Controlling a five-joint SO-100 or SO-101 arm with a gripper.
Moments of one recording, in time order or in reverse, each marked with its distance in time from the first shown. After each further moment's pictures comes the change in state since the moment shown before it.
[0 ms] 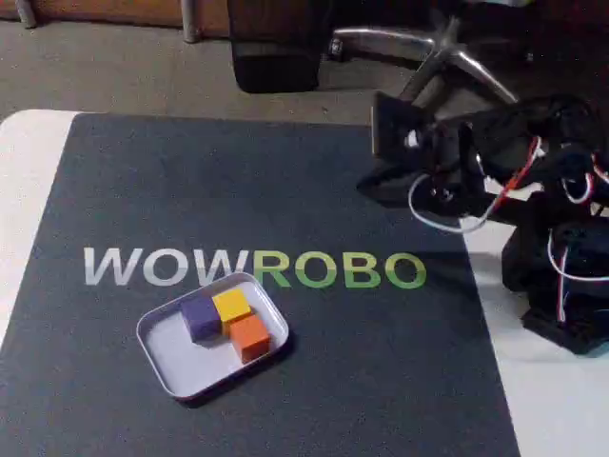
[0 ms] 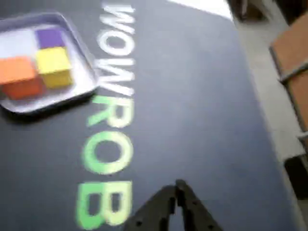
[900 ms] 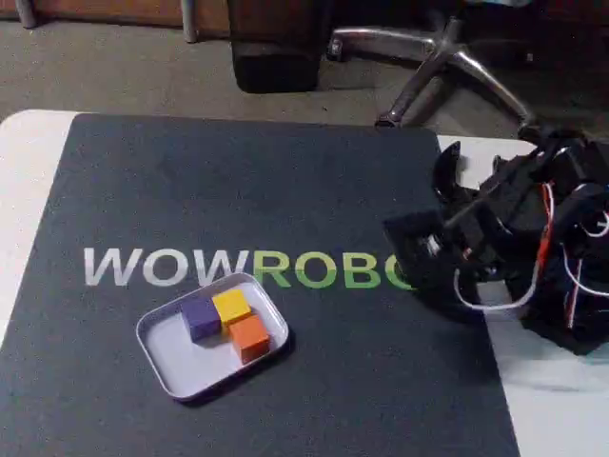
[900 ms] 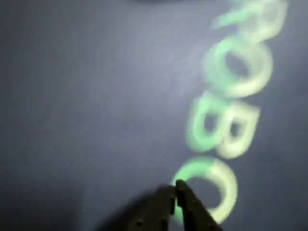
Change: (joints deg) arm -16.2 12.5 7.9 28.1 2.7
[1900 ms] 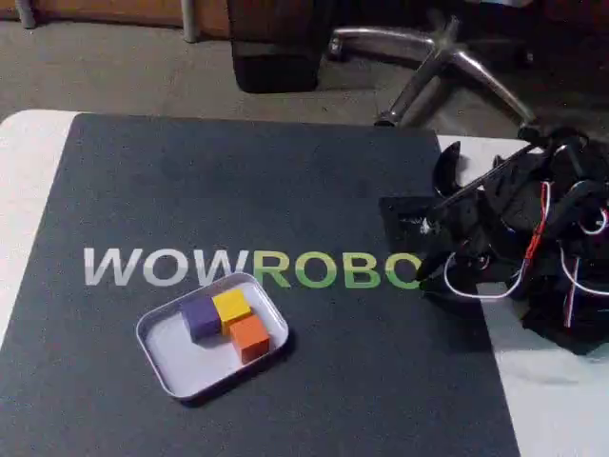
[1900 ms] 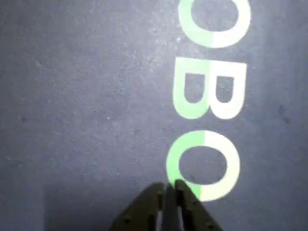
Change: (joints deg) arm 2.8 0.0 -0.1 2.7 12.6
